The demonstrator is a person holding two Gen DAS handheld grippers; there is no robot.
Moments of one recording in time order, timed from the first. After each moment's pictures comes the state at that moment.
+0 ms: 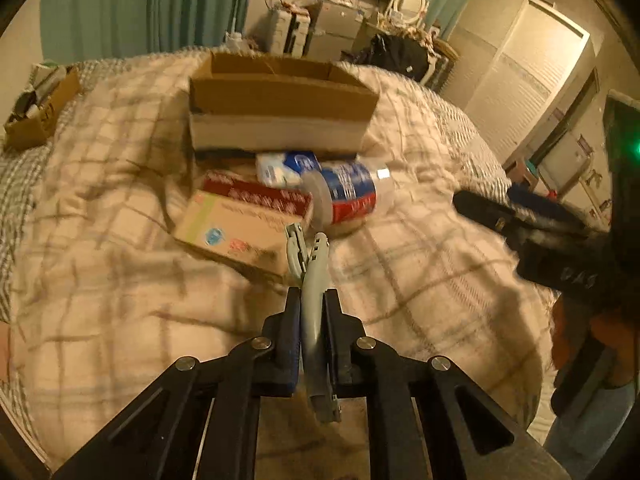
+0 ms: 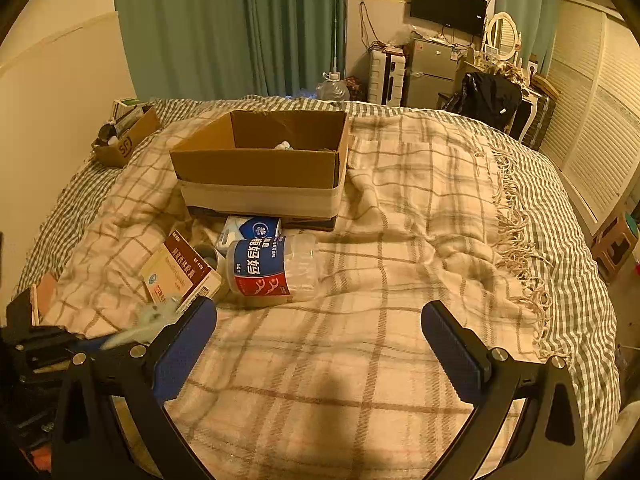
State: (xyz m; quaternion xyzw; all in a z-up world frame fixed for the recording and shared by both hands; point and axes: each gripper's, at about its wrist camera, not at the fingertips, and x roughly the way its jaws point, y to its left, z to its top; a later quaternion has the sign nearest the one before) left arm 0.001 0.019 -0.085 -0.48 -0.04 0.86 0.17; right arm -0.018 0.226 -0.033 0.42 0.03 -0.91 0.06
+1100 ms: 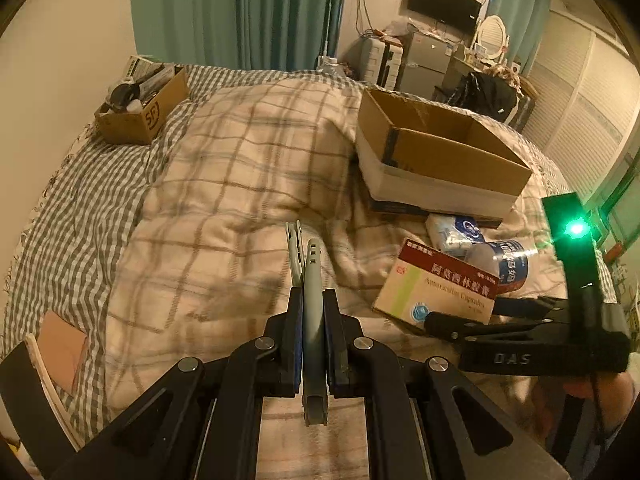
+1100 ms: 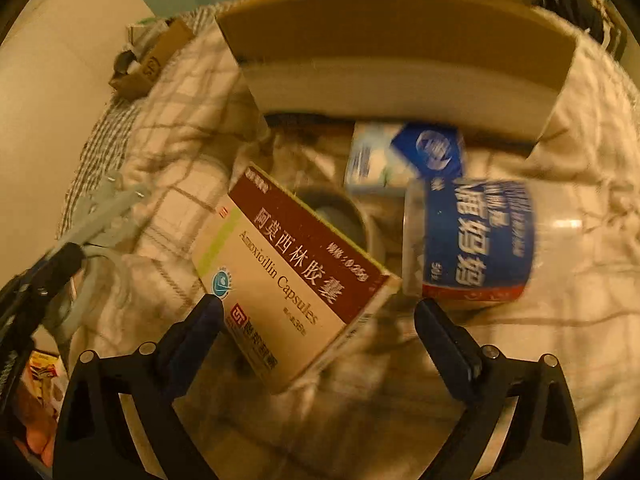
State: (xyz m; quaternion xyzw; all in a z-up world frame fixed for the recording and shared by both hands) left arm -0.047 -0.097 -0.096 -0.46 -0.04 0.89 0.02; right arm -0.109 0.106 -0.146 0.60 -0.03 -0.79 0.15
